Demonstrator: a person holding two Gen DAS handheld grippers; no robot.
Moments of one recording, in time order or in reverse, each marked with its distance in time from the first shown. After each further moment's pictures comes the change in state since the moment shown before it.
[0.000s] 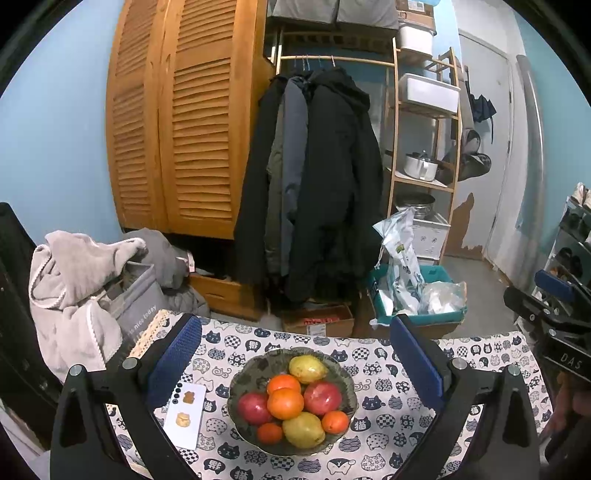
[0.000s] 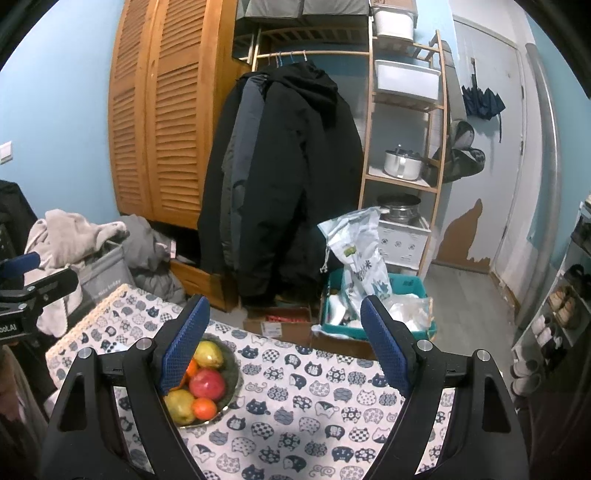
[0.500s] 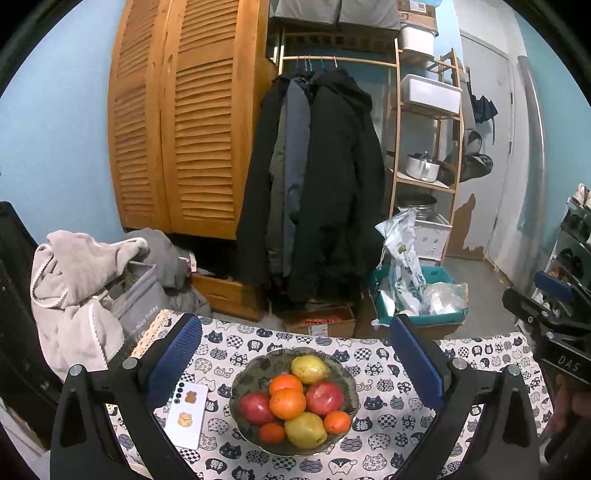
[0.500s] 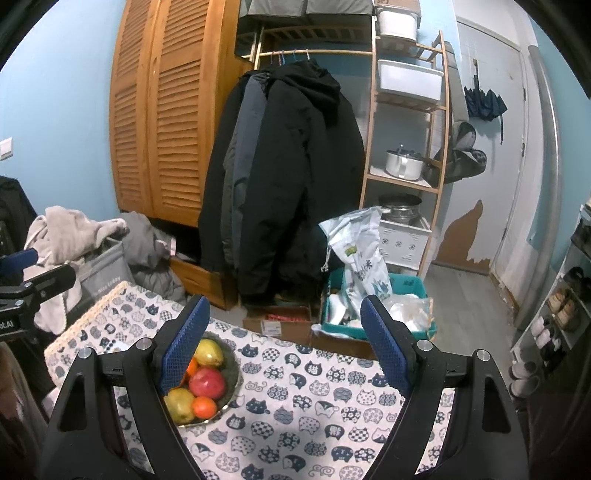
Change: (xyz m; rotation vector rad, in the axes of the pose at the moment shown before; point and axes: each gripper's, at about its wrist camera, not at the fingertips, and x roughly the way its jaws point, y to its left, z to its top) left arm 0.000 0.001 0.000 0.000 -0.002 -0.001; right arm 0.000 0.002 0.000 -0.002 0.001 0.000
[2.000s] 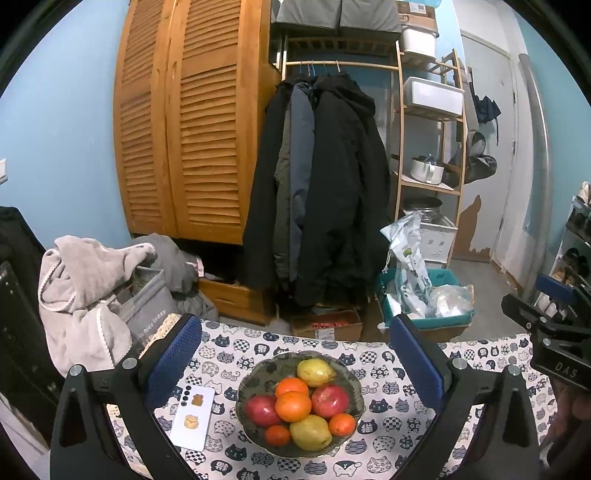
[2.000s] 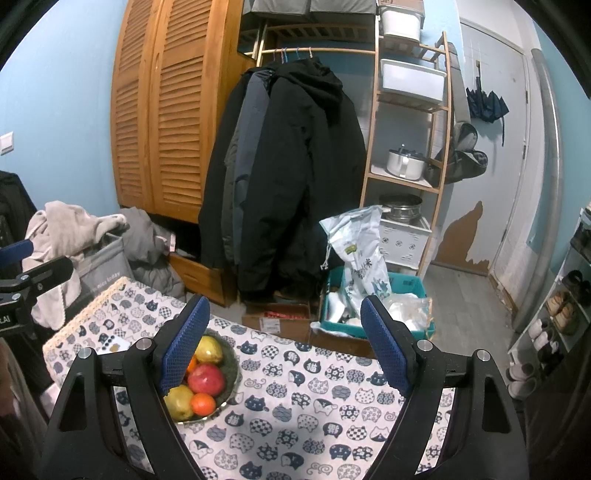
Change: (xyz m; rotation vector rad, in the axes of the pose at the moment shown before) left arm -0.007 0.000 0.003 0.008 -0.018 0.039; right arm 0.001 0.002 -0.001 -0.007 0.005 0.003
